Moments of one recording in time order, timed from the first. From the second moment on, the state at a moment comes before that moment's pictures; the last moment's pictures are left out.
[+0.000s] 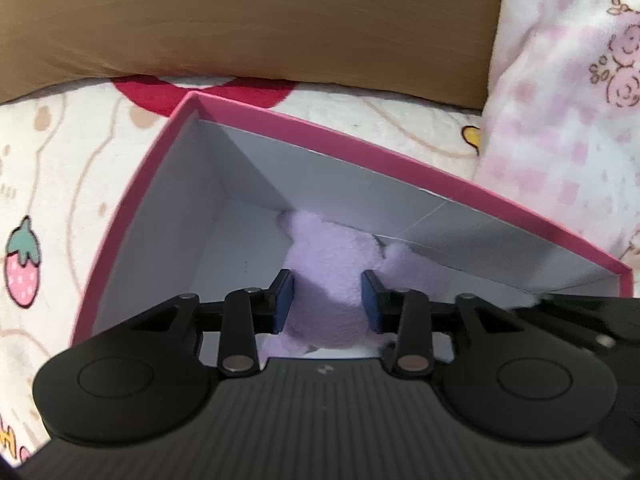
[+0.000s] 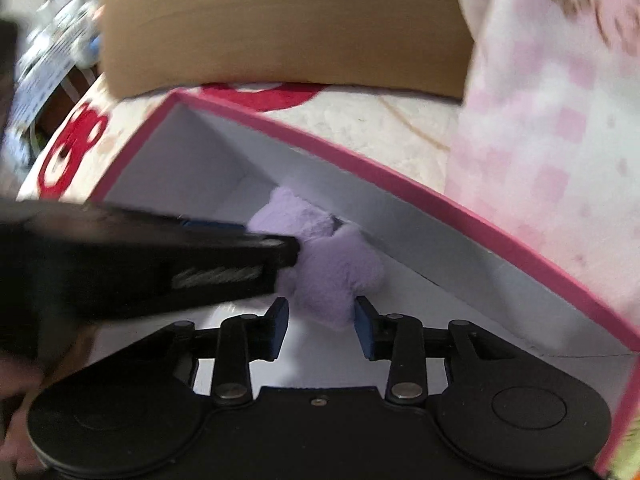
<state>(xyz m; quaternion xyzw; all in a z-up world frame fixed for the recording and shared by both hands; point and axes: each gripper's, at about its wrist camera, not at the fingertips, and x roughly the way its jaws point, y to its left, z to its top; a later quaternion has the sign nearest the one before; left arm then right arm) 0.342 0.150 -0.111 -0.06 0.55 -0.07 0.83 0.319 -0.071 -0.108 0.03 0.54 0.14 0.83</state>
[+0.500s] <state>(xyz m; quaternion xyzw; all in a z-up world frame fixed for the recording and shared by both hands) 0.276 0.147 -0.046 -0.07 0.52 -0.06 0.85 0.245 -0.092 -0.054 0.02 0.48 0.19 0.85</state>
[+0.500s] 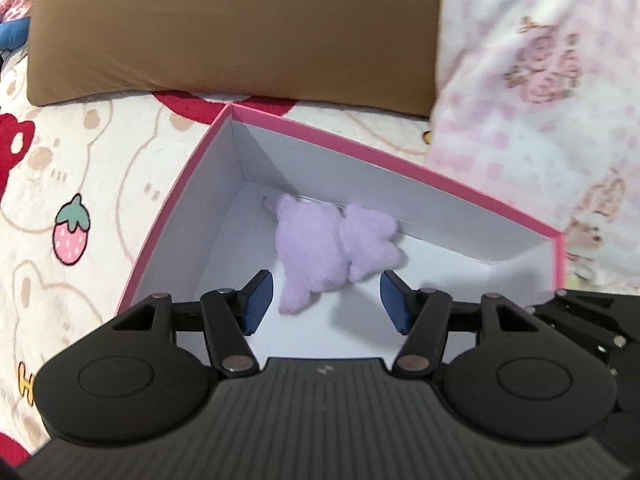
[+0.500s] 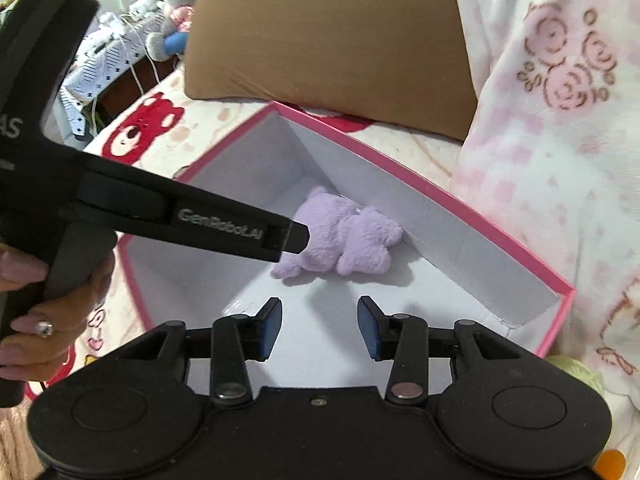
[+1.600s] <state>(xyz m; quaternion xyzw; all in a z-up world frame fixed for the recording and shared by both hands) 0.123 0.137 0.072 -0.06 0.51 -0.14 0.85 0.109 -0.092 0.053 -0.05 0.39 0.23 0.89</state>
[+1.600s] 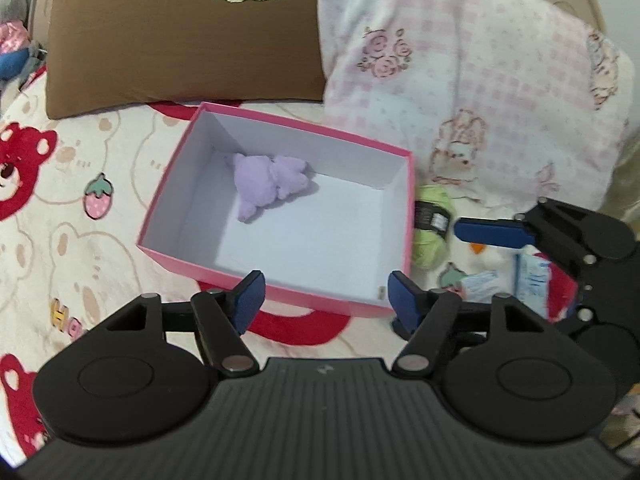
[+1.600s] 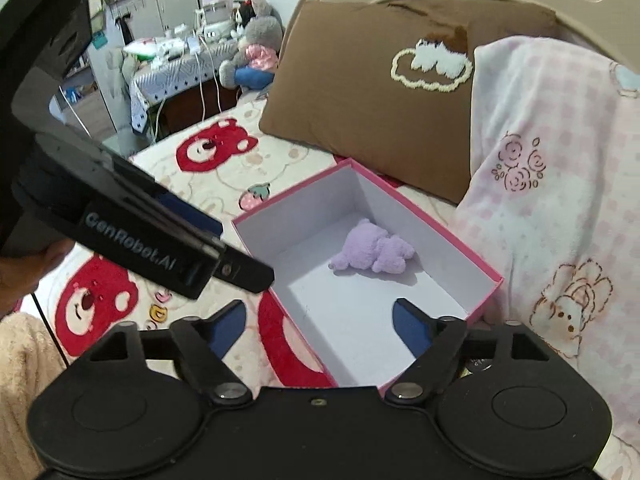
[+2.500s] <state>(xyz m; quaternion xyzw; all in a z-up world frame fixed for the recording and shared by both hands) 0.044 0.098 0.082 0.00 0.49 -0.23 0.84 0.001 -0.169 0.053 -0.03 0.45 0.16 0.88</state>
